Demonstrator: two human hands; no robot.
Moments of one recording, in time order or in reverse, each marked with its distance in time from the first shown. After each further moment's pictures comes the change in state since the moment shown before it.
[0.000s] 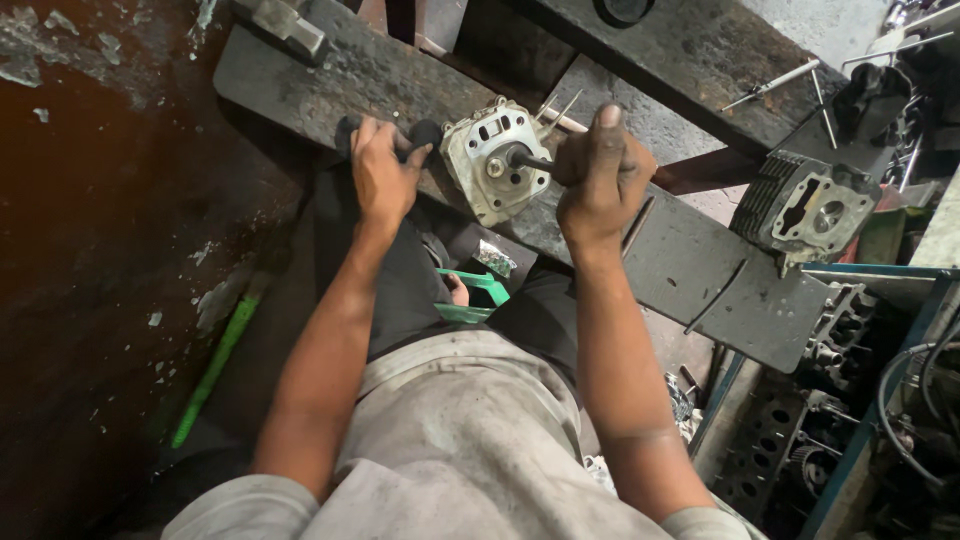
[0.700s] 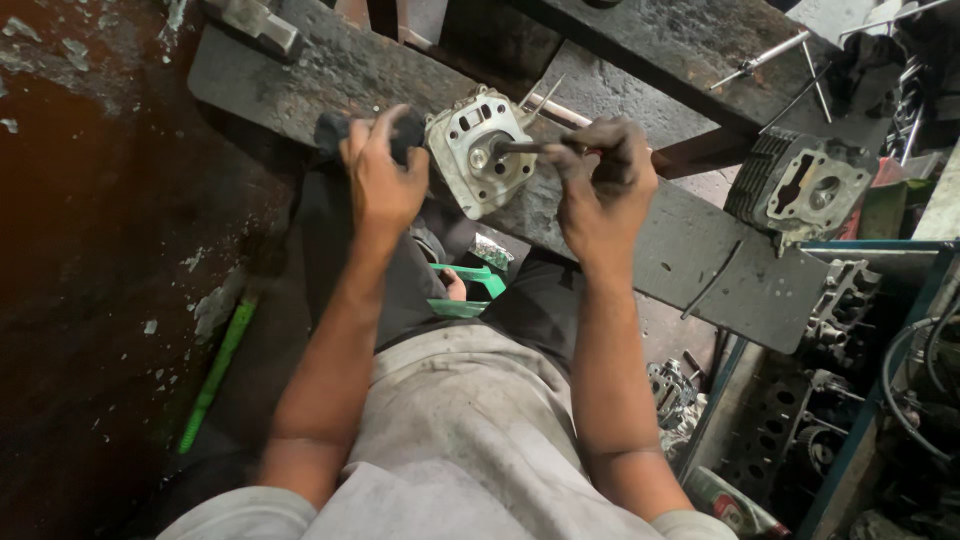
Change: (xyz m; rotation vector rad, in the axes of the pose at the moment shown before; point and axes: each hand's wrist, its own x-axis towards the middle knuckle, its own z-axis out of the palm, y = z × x) left_hand -0.016 0.054 -0.017 0.001 0.005 0.052; right_hand -0.016 -0.032 -0.016 -0.340 0.005 0.028
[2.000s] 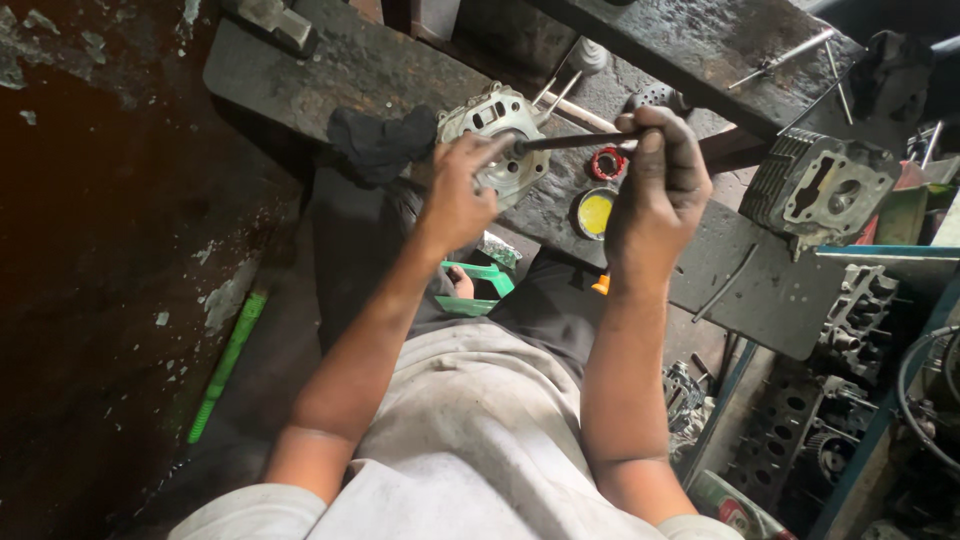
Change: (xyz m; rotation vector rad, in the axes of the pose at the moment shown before) left_hand -0.012 0.038 0.024 -0.310 -0.332 0.217; right_hand -0.002 0.010 -0.024 0.290 0.111 0.081
